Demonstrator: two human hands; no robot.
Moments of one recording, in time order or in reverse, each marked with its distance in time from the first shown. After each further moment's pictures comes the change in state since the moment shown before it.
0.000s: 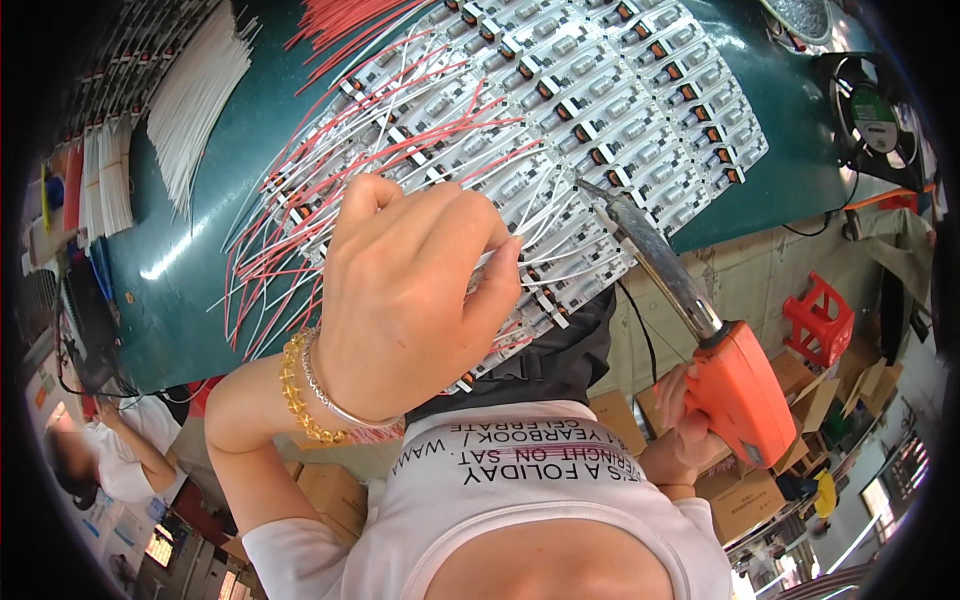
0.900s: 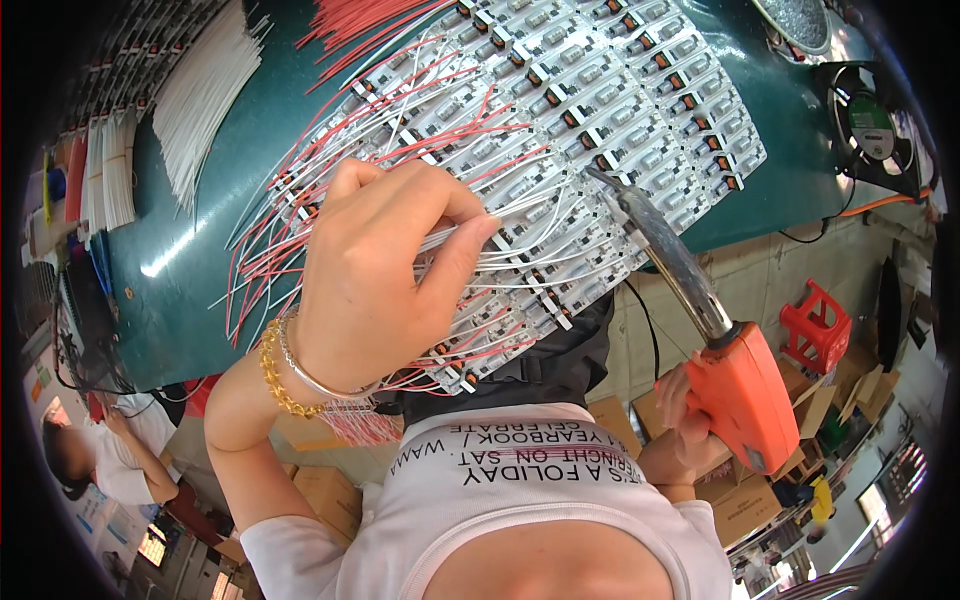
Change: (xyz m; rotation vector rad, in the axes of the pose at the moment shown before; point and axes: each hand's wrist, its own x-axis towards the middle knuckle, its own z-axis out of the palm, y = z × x) left_hand -0.002 -0.018 -0.010 -0.087 0.016 -0.025; right_hand 0.005 0.006 -0.003 0.053 -0.015 -0.084
